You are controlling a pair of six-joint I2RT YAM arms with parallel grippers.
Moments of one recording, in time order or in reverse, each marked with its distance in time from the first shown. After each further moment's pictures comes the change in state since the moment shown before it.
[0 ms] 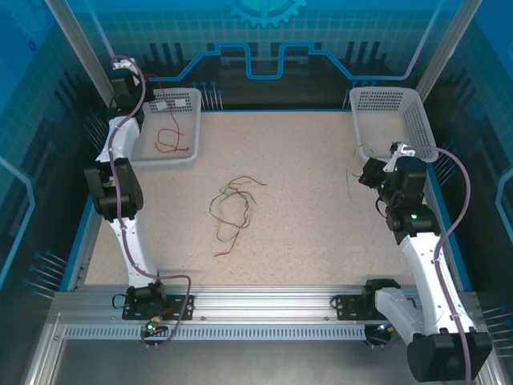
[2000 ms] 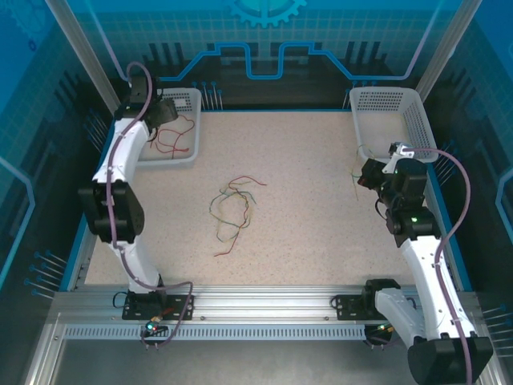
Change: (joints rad) left arm -0.177 -0.368 -0.225 -0.578 -0.159 -0.212; right arm 0.014 -0.017 -0.010 0.007 -0.014 -0.011
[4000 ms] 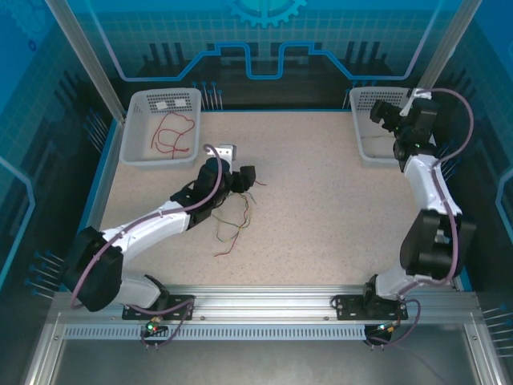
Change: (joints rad) left arm -0.626 -0.453 -0.895 0.683 -0.043 -0.138; right arm -0.209 0.673 0.453 0.294 0.002 -0.184
